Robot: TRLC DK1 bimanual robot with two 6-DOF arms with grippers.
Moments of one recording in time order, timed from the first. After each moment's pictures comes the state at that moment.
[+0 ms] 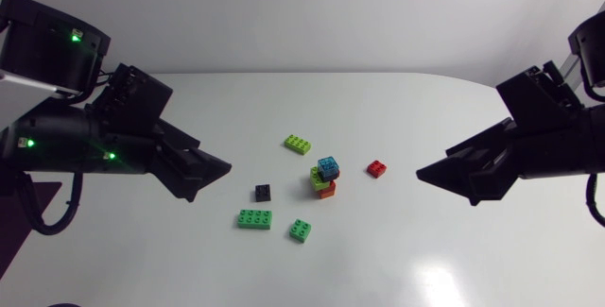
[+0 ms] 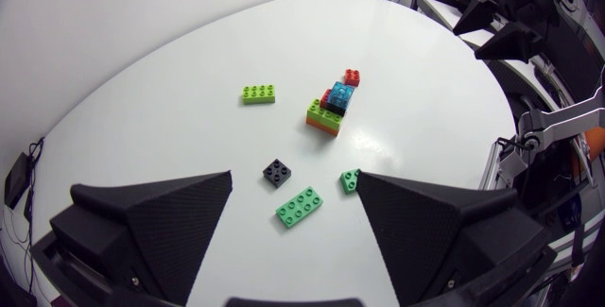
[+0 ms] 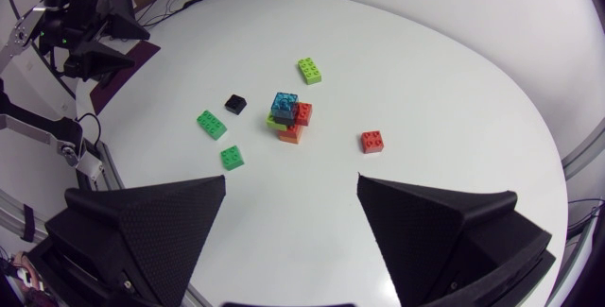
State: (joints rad) left arm -0.44 1.06 0.91 -0.61 0.19 0.19; right arm 0.16 0.96 0.96 -0.83 -0.42 -0.29
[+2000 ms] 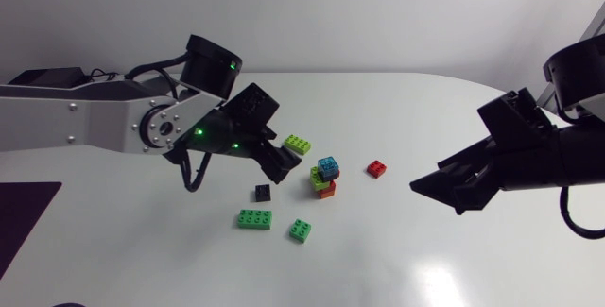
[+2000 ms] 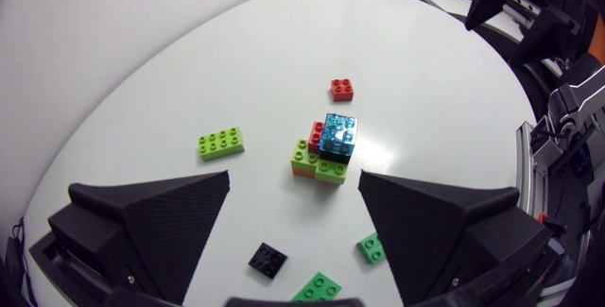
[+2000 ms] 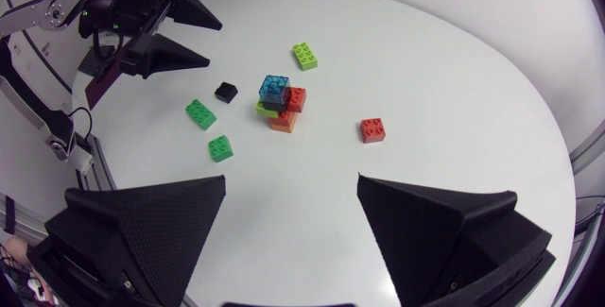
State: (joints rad) left arm -0.55 1.59 1.03 -0.18 0.21 0.31; right arm 0.11 1.00 0.85 -0.72 -0.45 -0.34
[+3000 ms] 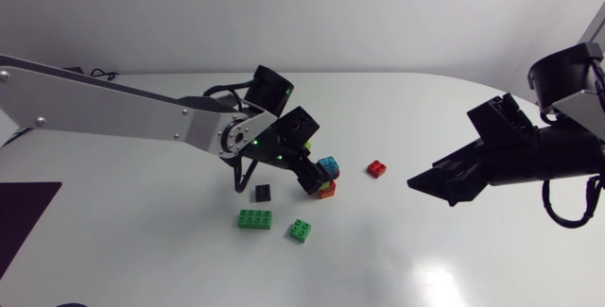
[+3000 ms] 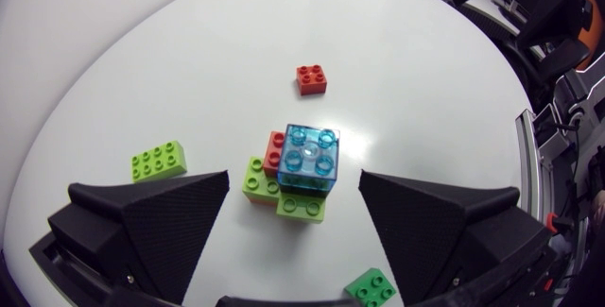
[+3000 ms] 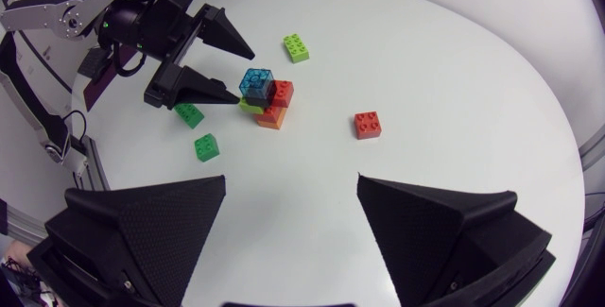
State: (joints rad) left arm -0.62 1.89 1.20 -0.13 0.28 0.32; right arm 0.04 1.13 0.84 -0.65 -0.50 -0.39
